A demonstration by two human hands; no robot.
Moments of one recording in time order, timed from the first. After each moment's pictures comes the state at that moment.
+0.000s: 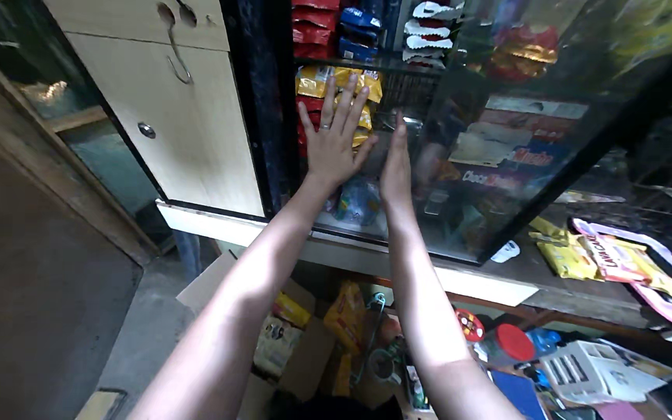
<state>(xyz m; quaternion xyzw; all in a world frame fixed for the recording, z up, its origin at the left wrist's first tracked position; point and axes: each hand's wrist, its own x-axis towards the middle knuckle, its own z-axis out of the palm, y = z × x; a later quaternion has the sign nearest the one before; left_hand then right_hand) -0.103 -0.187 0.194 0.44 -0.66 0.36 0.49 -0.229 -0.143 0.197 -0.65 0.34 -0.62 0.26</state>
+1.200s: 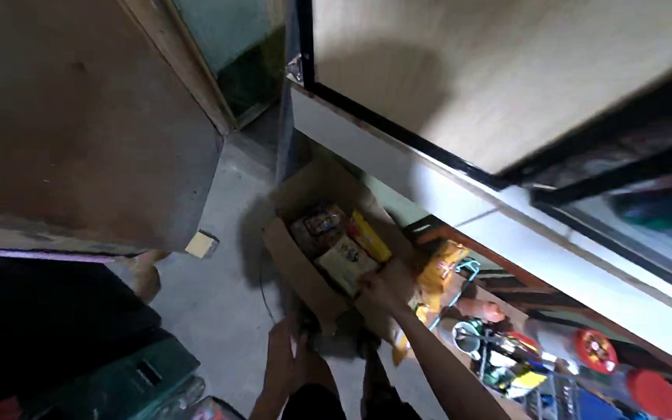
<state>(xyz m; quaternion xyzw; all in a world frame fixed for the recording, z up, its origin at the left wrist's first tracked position) 0.100 0.210 -0.208 0.84 -0.33 -0.31 0.30 -0.033 -0.047 -0.188 -0.71 0.42 0.16 0.54</state>
